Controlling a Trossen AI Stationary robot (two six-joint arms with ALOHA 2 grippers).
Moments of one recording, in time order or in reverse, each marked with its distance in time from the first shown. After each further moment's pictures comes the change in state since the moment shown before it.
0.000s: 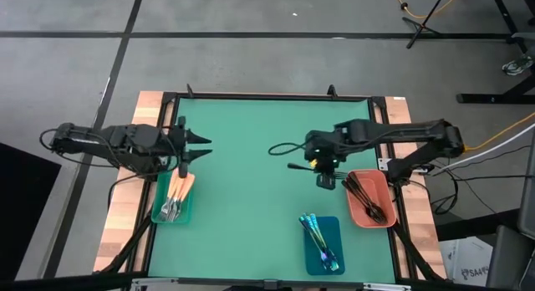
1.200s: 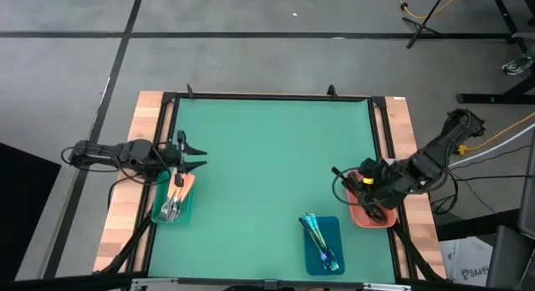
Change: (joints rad) left arm 0.000 -0.576 -0.549 0.227 0.085 0.101; right arm 0.679 -0.534 -0.443 -0.010 0.510 1.046
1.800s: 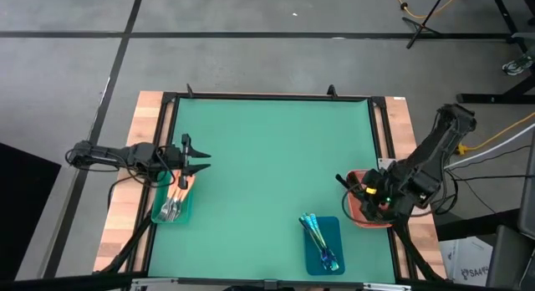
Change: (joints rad) left arm 0.001 0.000 -0.126 0.213 0.026 0.009; right arm 0.235 0.002 -0.182 0.087 0.134 0.298
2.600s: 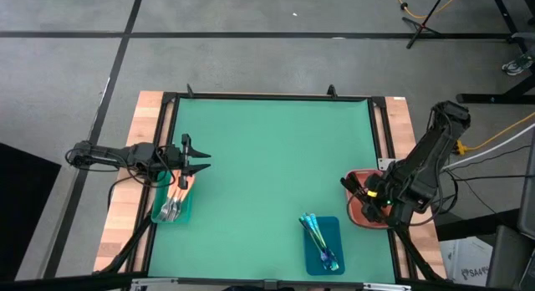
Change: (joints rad) left arm 0.000 0.000 0.000 0.000 0.000 0.000; right arm 0.137 0.002 -0.185 0.043 -0.017 0.206
